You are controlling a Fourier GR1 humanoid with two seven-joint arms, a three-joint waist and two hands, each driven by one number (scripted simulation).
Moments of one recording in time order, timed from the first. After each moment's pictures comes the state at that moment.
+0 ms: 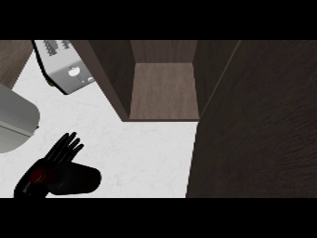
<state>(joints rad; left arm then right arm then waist) 0.07 0.15 0.22 -1.20 0.20 -0.79 -0.28 -0.06 -0.09 0.18 -2.50 -0.05 0.01 0.64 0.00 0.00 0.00</state>
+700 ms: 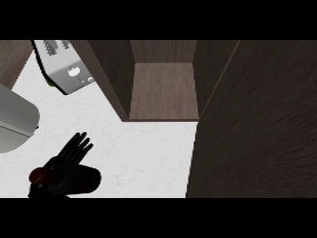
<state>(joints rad) 0.00 0.14 0.19 -1.02 0.15 -0.75 -0.37 -0.11 -0.11 0.12 -2.50 -0.05 0.02 0.68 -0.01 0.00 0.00</state>
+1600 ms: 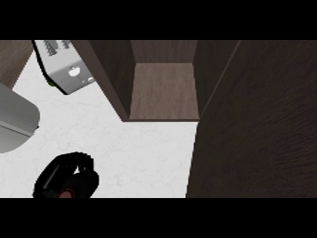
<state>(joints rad) 0.03 0.15 0.07 -1.12 0.03 -0.62 -0.56 -0.08 -0.09 0.15 -2.49 -0.04 0.02 0.64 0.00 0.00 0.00</state>
